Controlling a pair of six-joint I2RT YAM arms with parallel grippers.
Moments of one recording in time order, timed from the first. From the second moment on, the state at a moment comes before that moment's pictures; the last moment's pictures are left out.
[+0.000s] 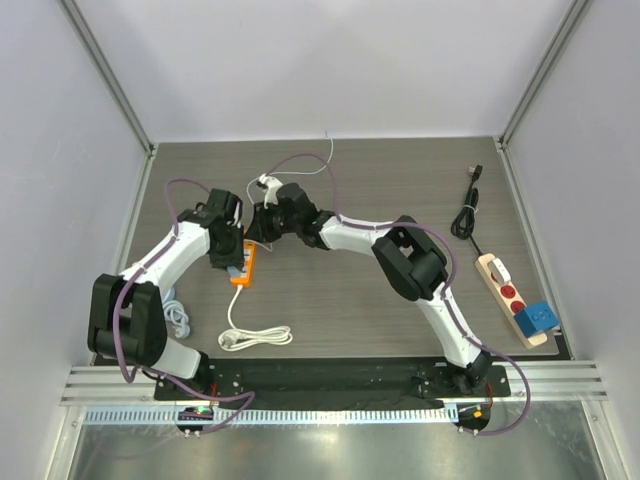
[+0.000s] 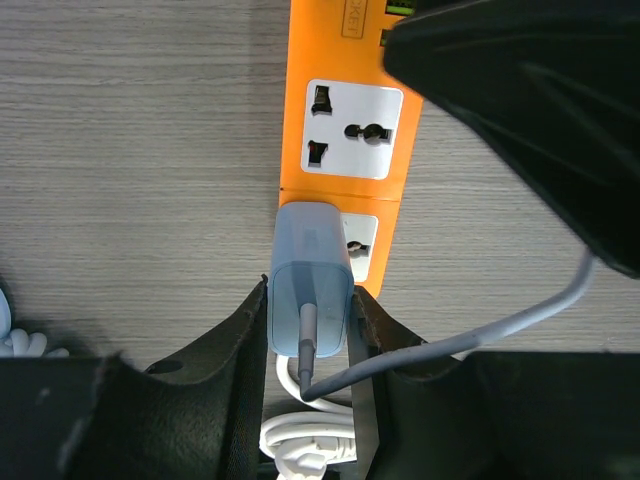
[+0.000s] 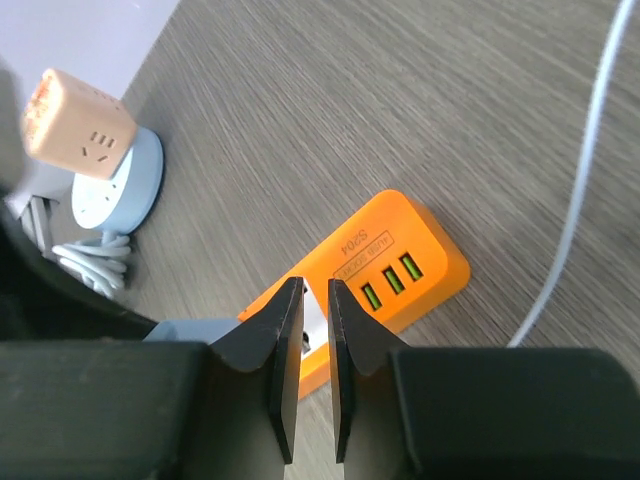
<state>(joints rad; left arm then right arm) -0.24 1.48 1.02 -0.77 -0.06 -0.28 0.82 2.29 1.66 0.22 -0.37 0.48</state>
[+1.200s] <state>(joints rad) -0.19 1.14 0.95 -0.63 -0.06 -0.29 0.89 2.40 1.76 0.24 -0.26 0.50</state>
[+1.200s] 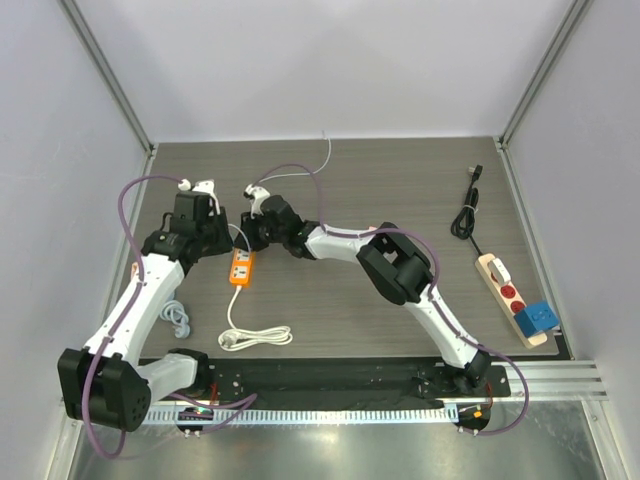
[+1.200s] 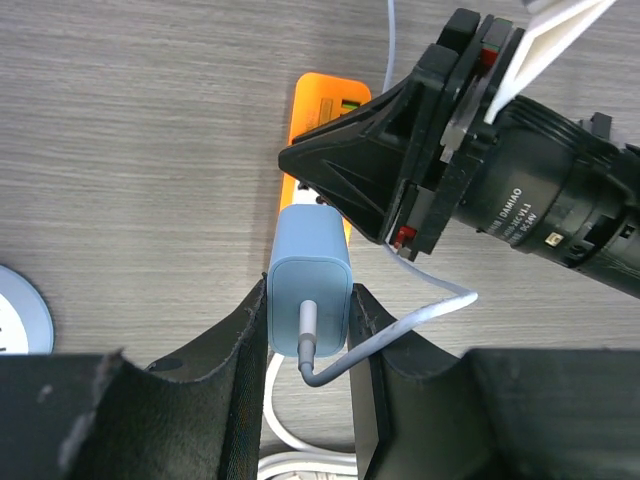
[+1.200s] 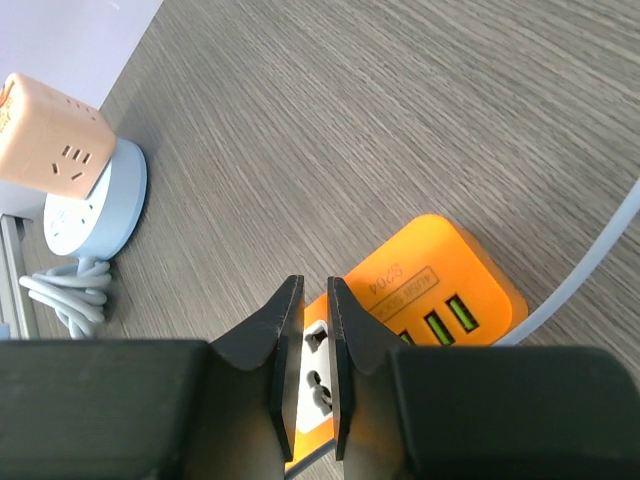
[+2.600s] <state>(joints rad) -0.71 2.00 1.19 0.12 0.49 -0.94 0.25 1.36 0.67 0.47 0.17 0.40</state>
